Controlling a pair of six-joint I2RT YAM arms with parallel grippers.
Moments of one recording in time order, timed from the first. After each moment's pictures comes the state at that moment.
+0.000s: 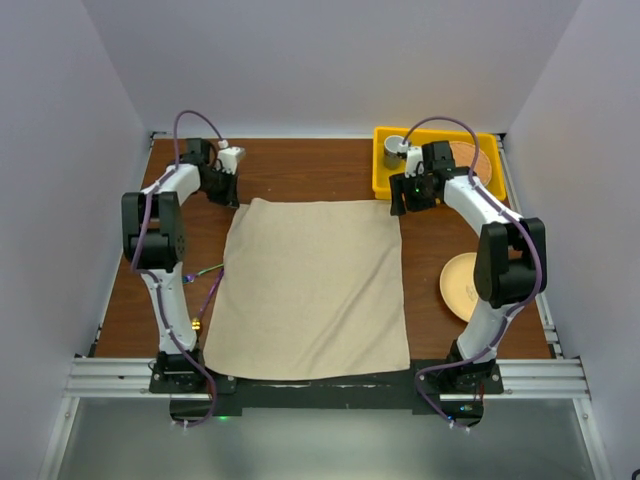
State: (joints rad) left arm 0.04 2.17 1.62 -0.55 0.43 0.29; right arm 0.14 1.83 1.39 -0.55 -0.23 -0.09
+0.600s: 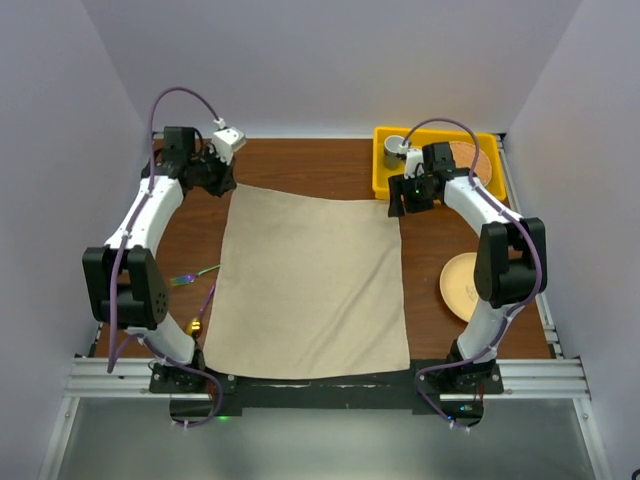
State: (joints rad) left arm -0.01 1.67 1.42 -0.54 0.48 0.45; right arm 0.14 1.83 1.38 -0.55 -0.29 -0.09
